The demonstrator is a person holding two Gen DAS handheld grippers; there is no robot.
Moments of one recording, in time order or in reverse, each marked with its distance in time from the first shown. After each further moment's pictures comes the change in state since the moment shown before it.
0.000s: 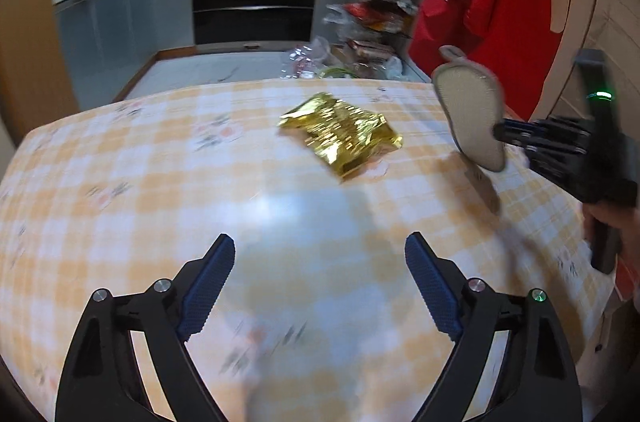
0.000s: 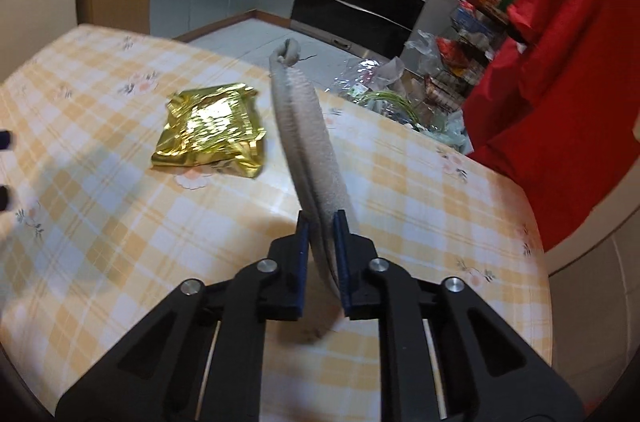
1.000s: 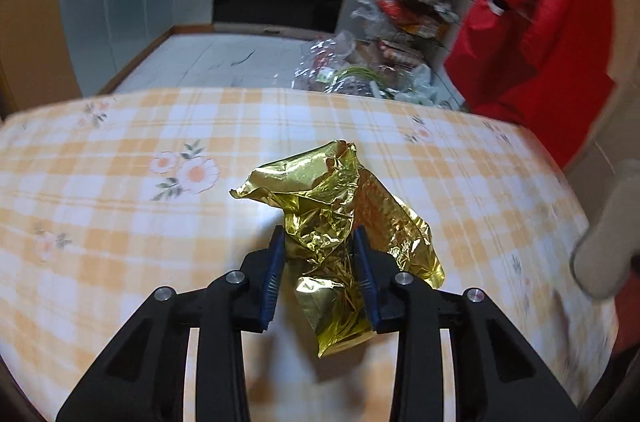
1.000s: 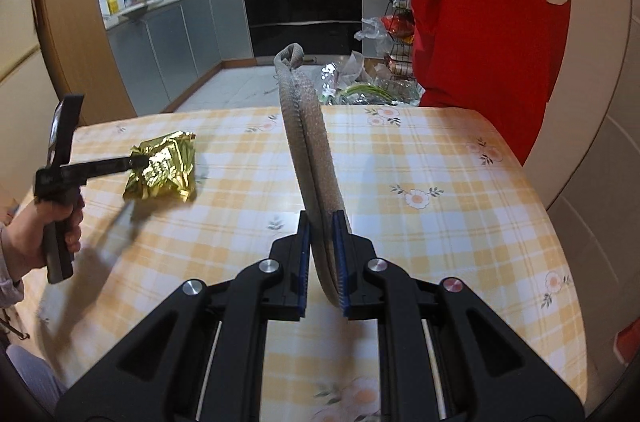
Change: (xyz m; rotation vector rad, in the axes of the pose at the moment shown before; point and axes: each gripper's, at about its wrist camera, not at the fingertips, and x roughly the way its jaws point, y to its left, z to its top) left arm 0.066 0.010 0.058 -0.103 0.030 0.044; right arm -0.090 -0.084 -0.070 0.332 -0.087 0.098
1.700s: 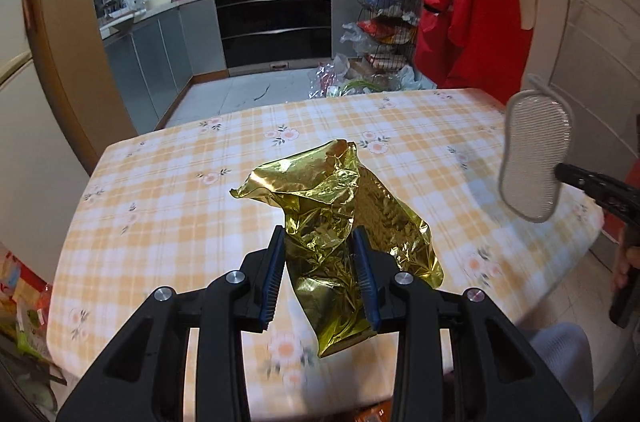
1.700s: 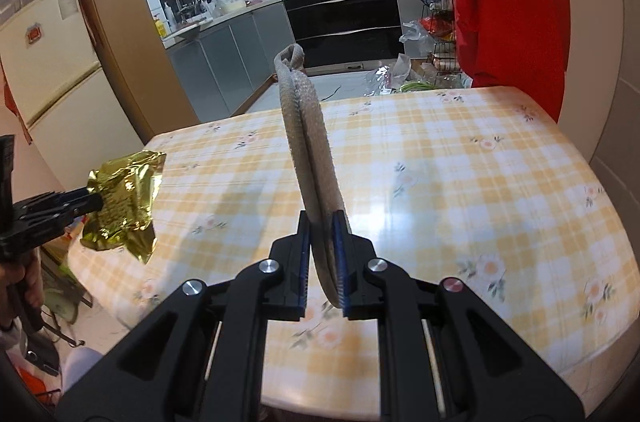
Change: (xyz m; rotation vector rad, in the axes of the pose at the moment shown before) left arm -0.275 0.013 -0.129 0.185 -0.096 0.096; right arm -0.115 0.104 -0.068 0.086 -0.035 0.180
